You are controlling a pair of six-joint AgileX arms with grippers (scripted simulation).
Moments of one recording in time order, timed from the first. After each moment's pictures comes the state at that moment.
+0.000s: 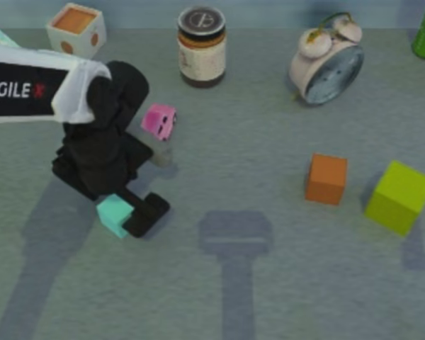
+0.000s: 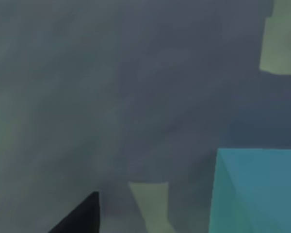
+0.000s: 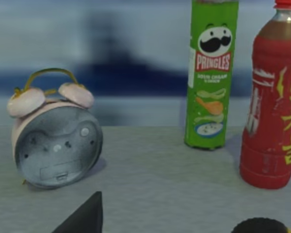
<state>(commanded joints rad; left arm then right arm) -0.39 2.08 1.28 -0.77 0.00 0.33 0.00 0.00 0.00 0.00 0.00 0.00</state>
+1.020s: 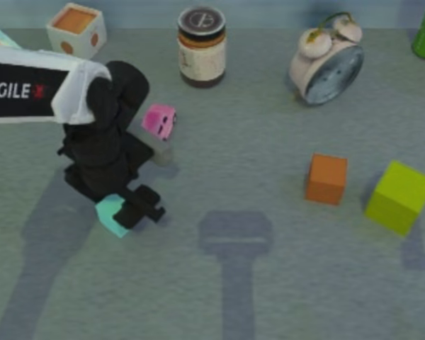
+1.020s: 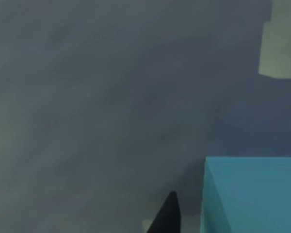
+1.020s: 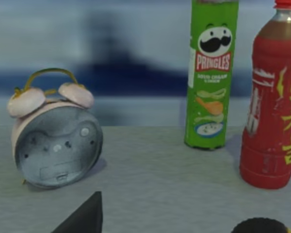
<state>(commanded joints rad) -0.39 2.09 1.27 -0.76 0.00 0.33 0.00 0.00 0.00 0.00 0.00 0.00</state>
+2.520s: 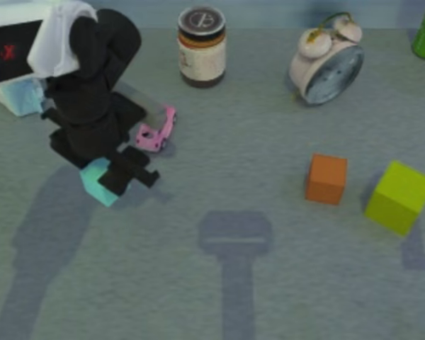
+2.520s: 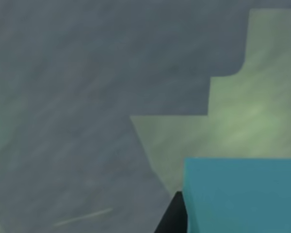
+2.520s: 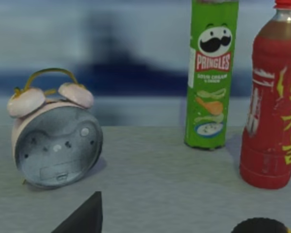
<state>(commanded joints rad) -0.39 1.96 1.45 -1.03 0.01 0.31 0.00 0.00 0.00 0.00 0.00 0.00</state>
